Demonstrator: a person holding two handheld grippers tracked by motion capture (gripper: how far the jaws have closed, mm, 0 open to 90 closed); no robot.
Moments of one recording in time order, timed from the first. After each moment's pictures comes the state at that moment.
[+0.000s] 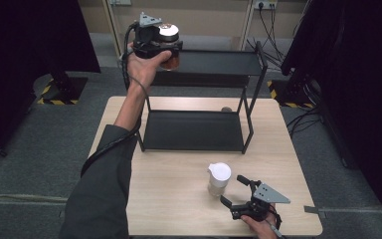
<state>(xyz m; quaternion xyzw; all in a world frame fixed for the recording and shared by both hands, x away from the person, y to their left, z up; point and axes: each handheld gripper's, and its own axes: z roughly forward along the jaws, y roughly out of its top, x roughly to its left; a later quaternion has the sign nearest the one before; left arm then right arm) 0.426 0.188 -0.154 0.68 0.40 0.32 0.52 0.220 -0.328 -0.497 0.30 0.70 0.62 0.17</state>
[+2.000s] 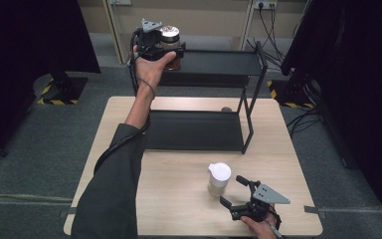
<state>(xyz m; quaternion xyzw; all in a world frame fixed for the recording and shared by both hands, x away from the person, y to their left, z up) 0.441 0.178 -0.188 0.63 0.45 0.32 0.54 0.220 -0.328 -0.497 0.30 0.70 0.63 0.17</state>
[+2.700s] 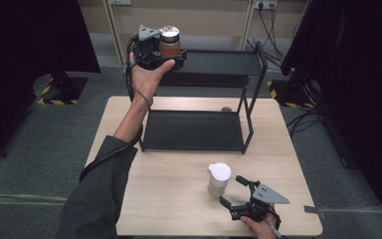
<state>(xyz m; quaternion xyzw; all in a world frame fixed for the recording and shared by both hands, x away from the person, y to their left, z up) 0.404 0.186 -0.185 0.65 0.42 0.31 0.55 0.220 -0.327 -0.497 0.30 0.70 0.63 0.17</state>
